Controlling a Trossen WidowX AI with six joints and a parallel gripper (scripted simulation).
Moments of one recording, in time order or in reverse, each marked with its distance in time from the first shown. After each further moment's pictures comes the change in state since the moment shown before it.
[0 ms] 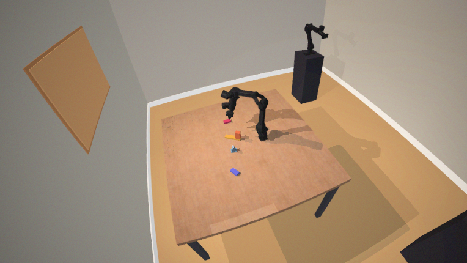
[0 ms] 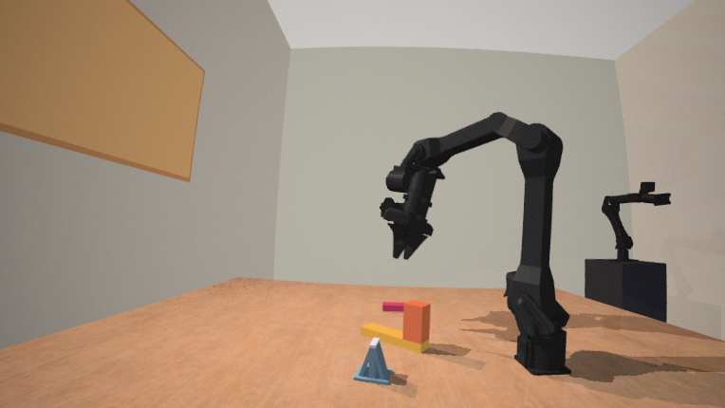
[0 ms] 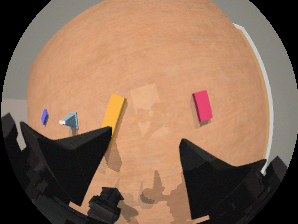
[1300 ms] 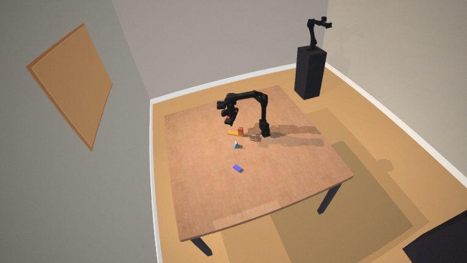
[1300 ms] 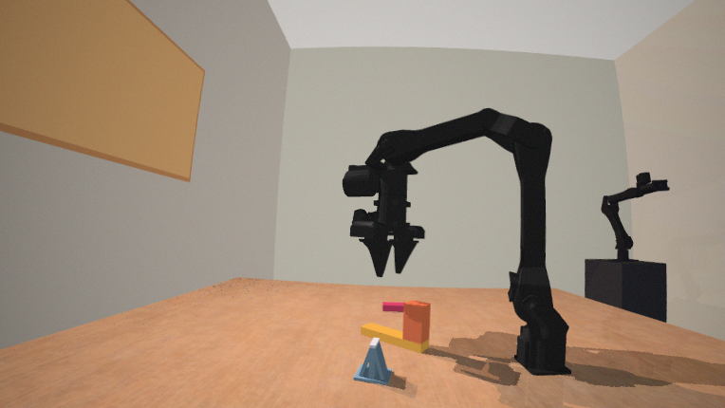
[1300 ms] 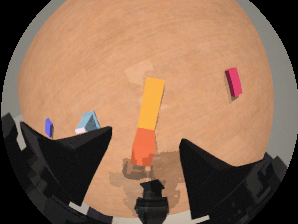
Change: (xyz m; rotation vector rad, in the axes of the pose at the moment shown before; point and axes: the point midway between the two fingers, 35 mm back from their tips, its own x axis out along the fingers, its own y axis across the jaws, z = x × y) arm 0.032 0.099 -0.014 0.165 0.219 -0.115
